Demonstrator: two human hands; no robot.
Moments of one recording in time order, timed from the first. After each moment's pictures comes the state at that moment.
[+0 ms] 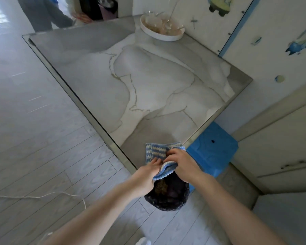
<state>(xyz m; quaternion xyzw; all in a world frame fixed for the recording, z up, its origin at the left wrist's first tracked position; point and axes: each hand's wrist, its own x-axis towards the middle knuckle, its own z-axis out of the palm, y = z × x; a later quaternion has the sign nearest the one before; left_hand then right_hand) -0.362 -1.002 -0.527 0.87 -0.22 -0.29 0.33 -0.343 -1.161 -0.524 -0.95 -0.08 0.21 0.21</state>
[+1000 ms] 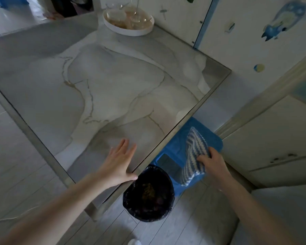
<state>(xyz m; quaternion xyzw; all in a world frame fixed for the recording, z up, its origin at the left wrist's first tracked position) -0.279 -1.072 -0.533 0.93 -0.21 -0.26 0.12 -0.318 -1.337 -0.517 -0.80 0.31 0.09 0.50</state>
